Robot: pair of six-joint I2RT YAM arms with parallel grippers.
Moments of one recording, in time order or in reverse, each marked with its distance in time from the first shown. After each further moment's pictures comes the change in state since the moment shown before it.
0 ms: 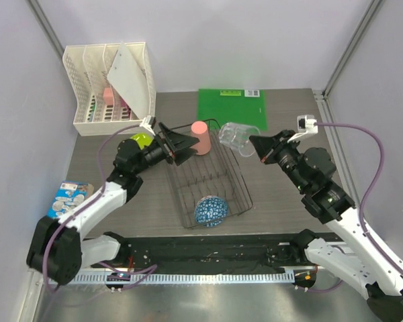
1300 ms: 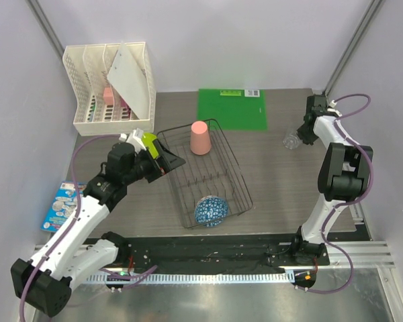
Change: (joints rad) left arm 0.018 -0.340 0.130 -1.028 -0.327 0.506; right arm -0.715 1.155 0.612 -0.541 0.254 0.192
